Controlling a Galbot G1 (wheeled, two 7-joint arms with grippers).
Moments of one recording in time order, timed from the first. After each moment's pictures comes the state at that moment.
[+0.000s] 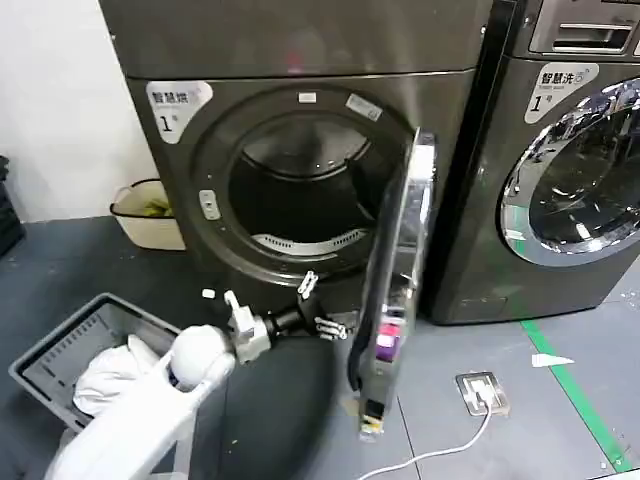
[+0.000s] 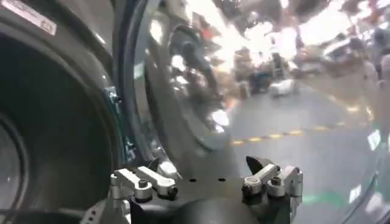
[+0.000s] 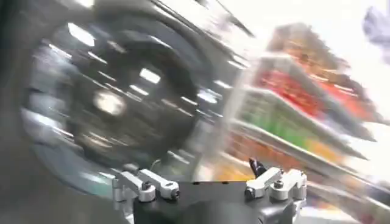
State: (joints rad) left arm 0.64 -1.00 0.13 -1.72 -0.43 0.00 0.50; right arm -1.74 1.06 1.66 1.77 0.42 -0.09 -0.01
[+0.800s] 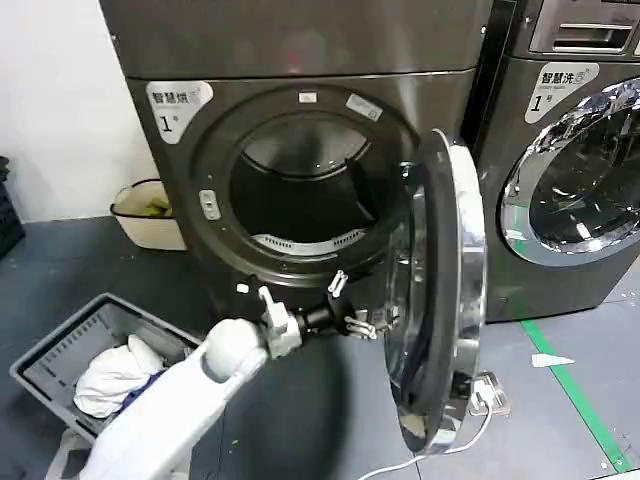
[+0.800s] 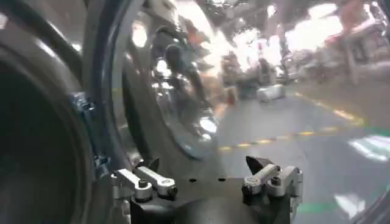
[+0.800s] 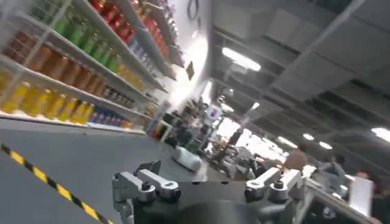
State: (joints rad) left arm 0.54 -1.11 0.25 -1.65 -0.41 0.00 0.48; right arm -1.78 1.16 1.93 1.60 0.25 -0.15 0.17
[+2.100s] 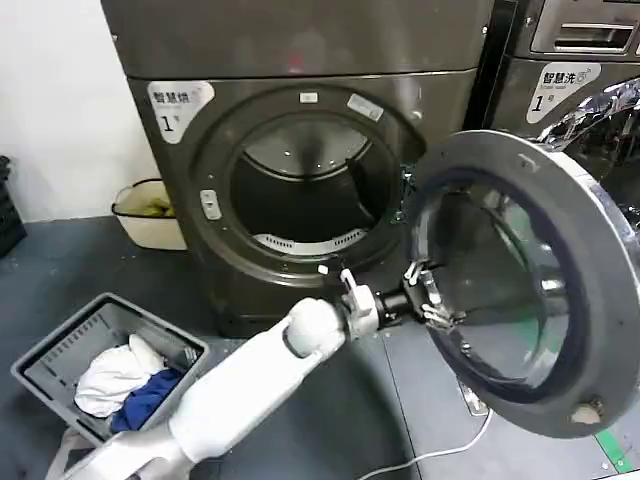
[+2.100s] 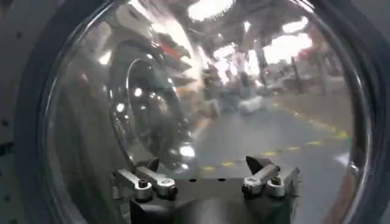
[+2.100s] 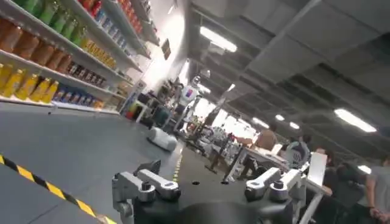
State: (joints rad) left arm 0.35 -1.38 0.43 -1.44 -0.39 -0.01 0.41; right arm -1.79 1.21 2.00 1.62 0.24 -0.20 0.17
